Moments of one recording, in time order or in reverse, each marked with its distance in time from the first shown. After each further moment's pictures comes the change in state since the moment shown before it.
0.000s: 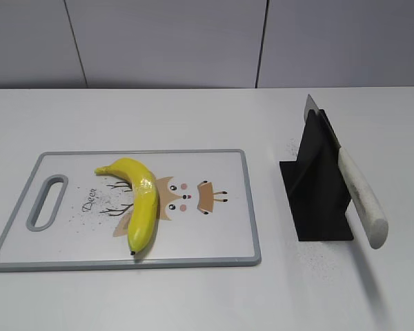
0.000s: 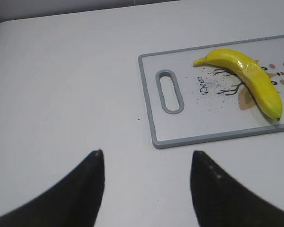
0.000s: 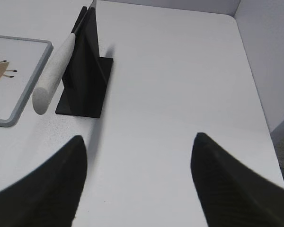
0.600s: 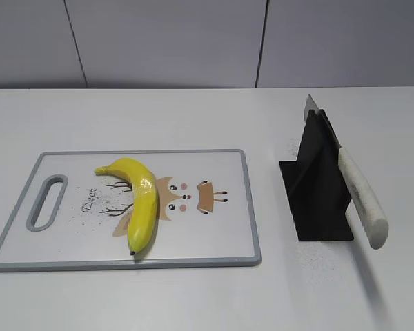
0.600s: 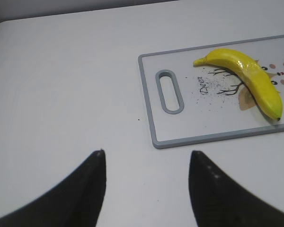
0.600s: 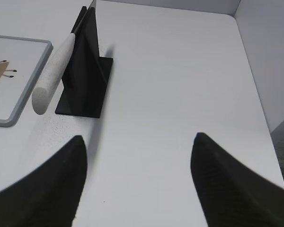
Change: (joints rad) left arm 0.000 0.000 0.000 0.000 0.000 0.000; right arm 0.000 0.000 0.000 0.000 0.000 -0.001
